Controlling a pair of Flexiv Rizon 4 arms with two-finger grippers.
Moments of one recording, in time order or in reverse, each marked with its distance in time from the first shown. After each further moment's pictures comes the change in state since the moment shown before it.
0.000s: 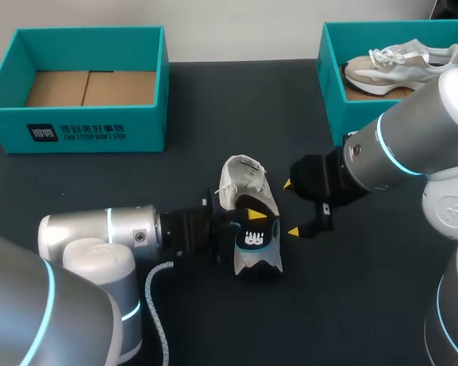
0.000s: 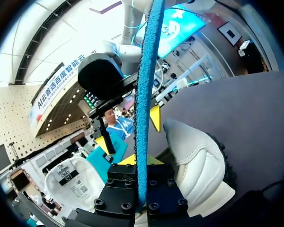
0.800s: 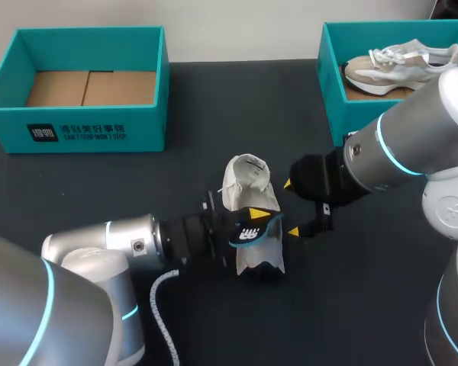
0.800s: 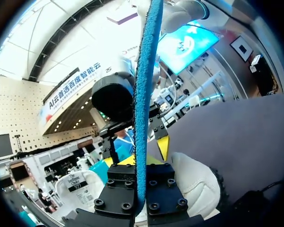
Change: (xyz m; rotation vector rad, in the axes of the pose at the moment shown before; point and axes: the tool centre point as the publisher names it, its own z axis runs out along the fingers) left arm -0.006 -0.040 0.000 0.136 -0.103 -0.086; right arm 0.000 0.000 0.000 0.000 0.000 0.000
